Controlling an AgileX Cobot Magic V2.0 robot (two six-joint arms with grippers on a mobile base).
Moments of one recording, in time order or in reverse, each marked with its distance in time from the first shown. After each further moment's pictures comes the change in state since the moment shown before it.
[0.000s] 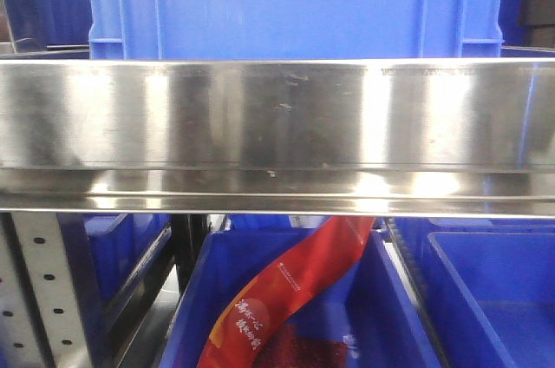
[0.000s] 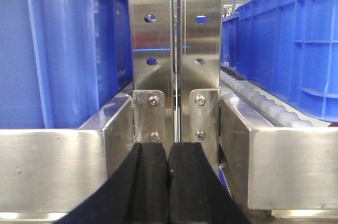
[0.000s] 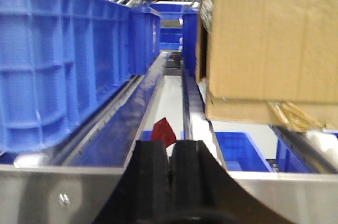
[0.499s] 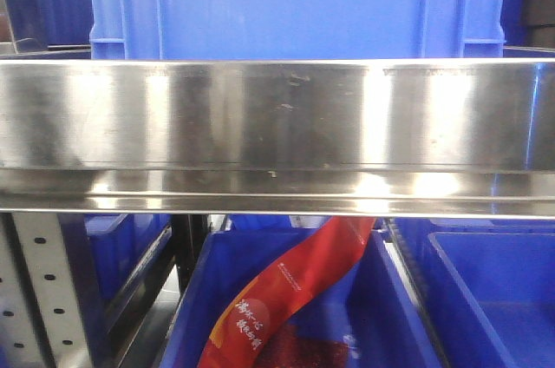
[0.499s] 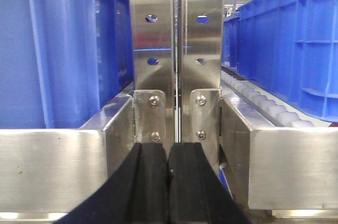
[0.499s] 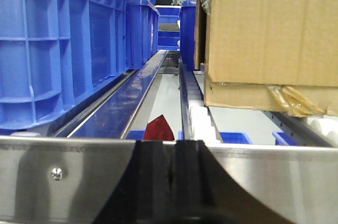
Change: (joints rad) left arm 0.000 0.000 0.000 0.000 0.000 0.000; right arm -0.002 -0.057 0.089 -0.012 -0.047 0.000
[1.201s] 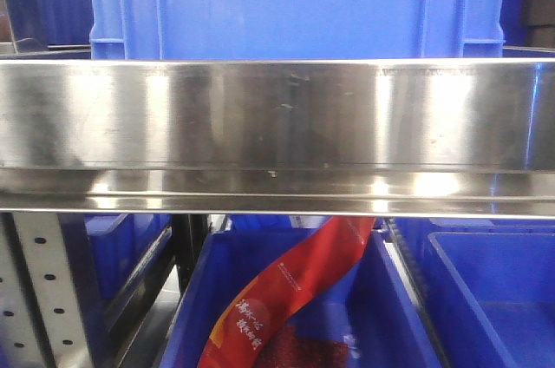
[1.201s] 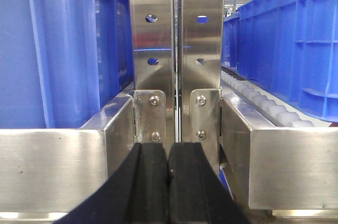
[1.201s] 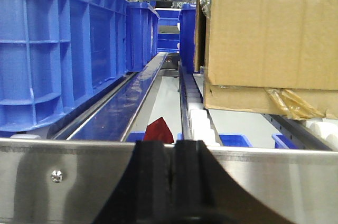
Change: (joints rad) left arm 0.000 0.000 0.000 0.000 0.000 0.000; right arm 0.000 0.000 0.000 -0.002 -0.006 0.000
